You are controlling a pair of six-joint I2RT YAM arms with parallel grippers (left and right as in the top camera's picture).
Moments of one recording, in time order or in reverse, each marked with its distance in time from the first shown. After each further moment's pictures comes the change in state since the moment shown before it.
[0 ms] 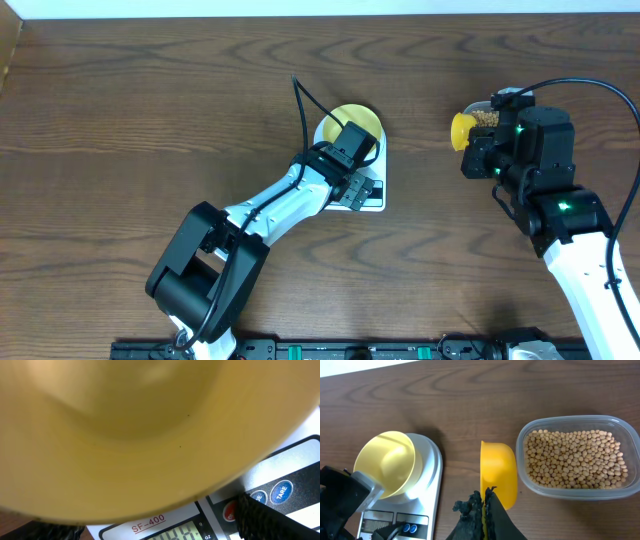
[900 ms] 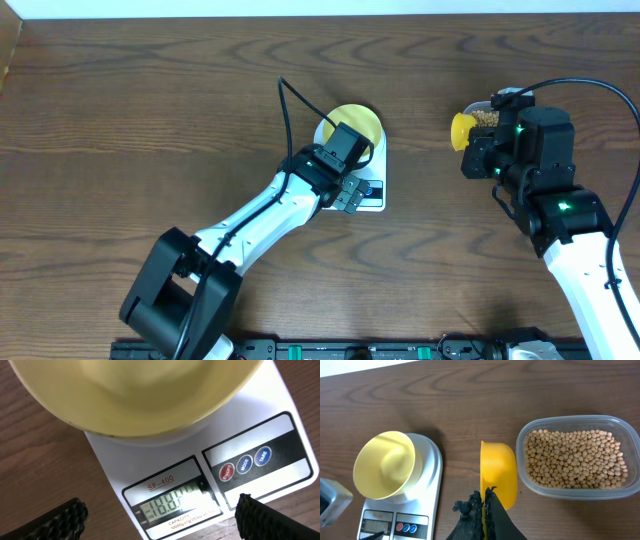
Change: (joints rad) left arm 0.000 -0.140 -0.032 -0.074 -0.010 0.001; right arm 0.000 0.000 0.000 0.000 0.000 0.000
